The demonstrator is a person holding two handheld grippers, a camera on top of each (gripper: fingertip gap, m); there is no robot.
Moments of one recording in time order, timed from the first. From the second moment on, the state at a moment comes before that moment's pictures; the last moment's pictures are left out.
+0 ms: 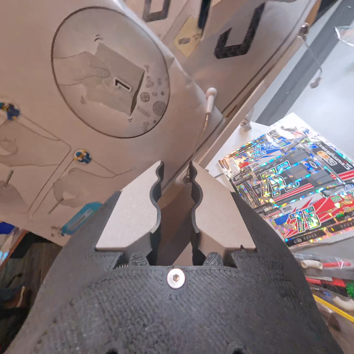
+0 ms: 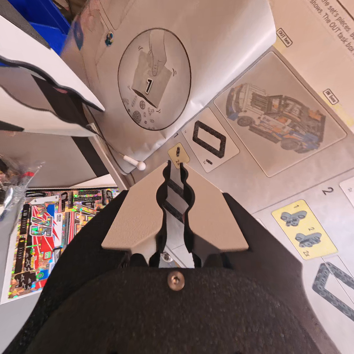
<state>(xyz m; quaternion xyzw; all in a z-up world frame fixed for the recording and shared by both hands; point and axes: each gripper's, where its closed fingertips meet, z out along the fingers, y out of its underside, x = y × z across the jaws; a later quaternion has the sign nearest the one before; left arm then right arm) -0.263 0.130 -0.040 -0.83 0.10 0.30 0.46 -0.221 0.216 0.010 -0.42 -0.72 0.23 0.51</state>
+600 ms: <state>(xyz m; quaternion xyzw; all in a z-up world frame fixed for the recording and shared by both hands) -0.244 0.100 -0.014 -0.79 -0.09 0.09 0.60 -0.155 0.223 0.003 -0.44 -0.66 0.31 0.52</state>
